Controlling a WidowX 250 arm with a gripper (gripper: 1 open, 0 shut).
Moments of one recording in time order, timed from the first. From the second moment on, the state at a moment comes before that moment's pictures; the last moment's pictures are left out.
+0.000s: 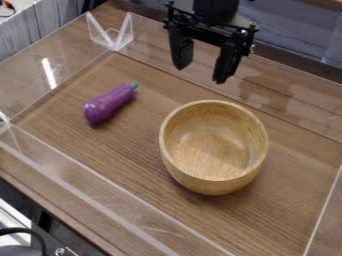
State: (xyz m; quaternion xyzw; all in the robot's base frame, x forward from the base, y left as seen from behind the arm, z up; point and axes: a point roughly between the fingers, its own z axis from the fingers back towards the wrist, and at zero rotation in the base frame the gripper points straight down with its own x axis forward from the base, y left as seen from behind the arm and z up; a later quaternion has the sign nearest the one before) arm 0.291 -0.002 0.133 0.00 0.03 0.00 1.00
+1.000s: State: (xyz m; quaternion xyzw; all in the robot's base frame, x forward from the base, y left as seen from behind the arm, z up) arm 0.269 0.044 0.102 0.00 0.09 -0.09 0.99
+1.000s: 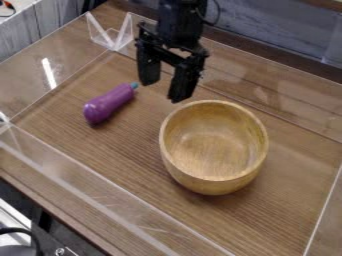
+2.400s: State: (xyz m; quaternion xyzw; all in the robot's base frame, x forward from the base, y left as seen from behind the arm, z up) arm 0.252 0.105 0.087 0.01 0.09 -0.17 0.98
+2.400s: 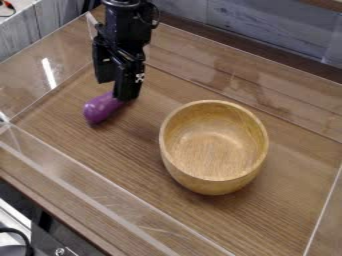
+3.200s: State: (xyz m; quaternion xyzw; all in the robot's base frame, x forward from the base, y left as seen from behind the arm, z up) arm 0.246 0.117 0.073 -0.01 0.10 -0.15 0.98
